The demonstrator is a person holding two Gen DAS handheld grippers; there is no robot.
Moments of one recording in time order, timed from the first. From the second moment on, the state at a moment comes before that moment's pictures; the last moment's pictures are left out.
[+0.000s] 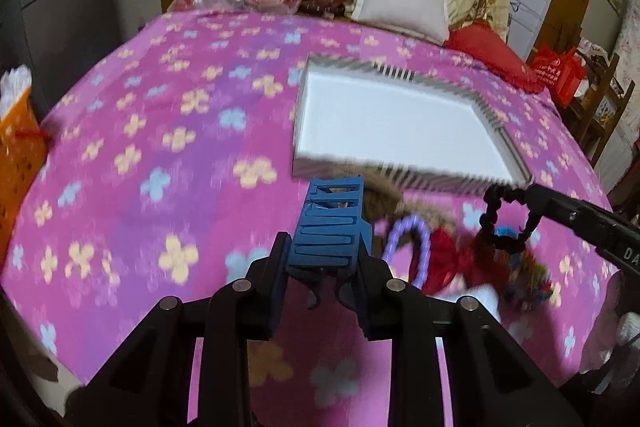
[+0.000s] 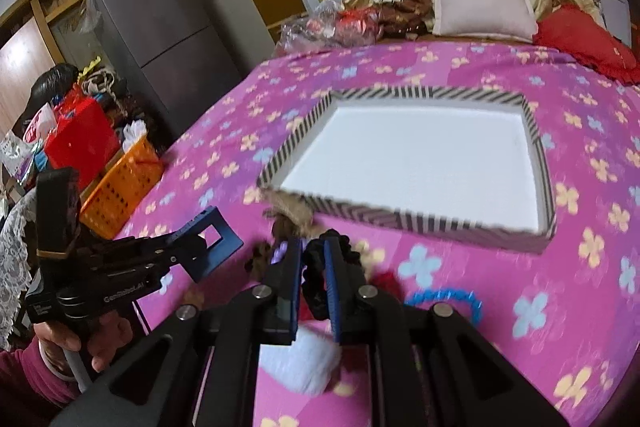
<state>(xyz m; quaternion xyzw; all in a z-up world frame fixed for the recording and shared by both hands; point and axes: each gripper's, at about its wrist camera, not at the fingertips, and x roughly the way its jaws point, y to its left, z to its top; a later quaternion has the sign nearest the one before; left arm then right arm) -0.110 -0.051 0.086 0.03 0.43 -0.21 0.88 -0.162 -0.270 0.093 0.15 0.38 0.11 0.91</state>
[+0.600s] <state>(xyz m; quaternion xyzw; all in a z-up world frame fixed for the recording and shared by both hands) -0.005 -0.101 0.079 0.01 0.45 -0.19 0.87 -0.048 -0.274 0.082 0.16 0.39 0.09 0.90</state>
